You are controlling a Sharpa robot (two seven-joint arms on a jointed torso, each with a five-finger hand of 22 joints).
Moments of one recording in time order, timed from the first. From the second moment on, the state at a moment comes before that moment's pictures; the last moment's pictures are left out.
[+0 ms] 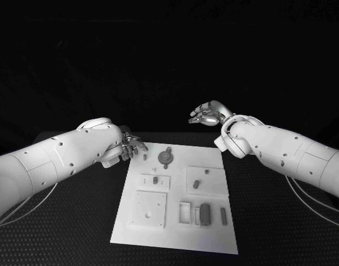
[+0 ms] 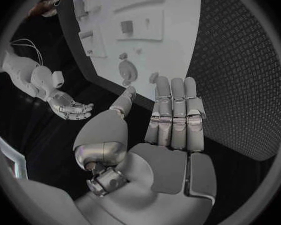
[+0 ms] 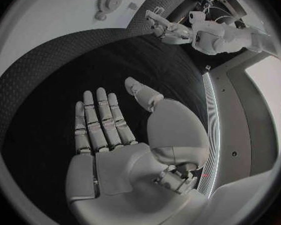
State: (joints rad) left arm 1.42 -0.38 -0.13 0.91 -1.00 0.04 -0.51; left_hand 0.73 -0.01 0.36 -0.28 0.06 1.00 0.11 0.20 0.70 1.30 0.00 0.41 0.73 1.11 0.00 0.56 0.92 0.01 1.08 -0.11 0.07 1.16; right arm 1.29 -0.56 0.05 0.97 -0.86 -0.37 0.10; right_hand 1.07 -0.10 0.63 -0.27 0.10 0.79 0.20 0.28 0.42 0.94 0.18 0.33 0.07 0.75 0.21 0.37 0.41 0.13 0.37 0.22 0.30 1.19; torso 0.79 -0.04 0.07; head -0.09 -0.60
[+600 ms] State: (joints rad) left arm 1.37 -0.30 -0.14 0.80 -1.03 0.03 -0.48; left_hand 0.72 -0.02 0.36 -0.28 0.06 0.96 0.12 0.18 0.68 1.29 0.01 0.42 0.72 1.11 0.00 0.57 0.91 0.01 1.08 -0.10 0.07 1.15; right arm 1.29 -0.56 0.05 0.97 -0.85 -0.37 0.10; right_hand 1.07 -0.10 0.63 -0.27 0.10 0.79 0.20 0.28 0.42 0.94 0.18 0.33 0.07 0.75 0.21 0.37 0.41 0.13 0.37 0.22 0.30 1.19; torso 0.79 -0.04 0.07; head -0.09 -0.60
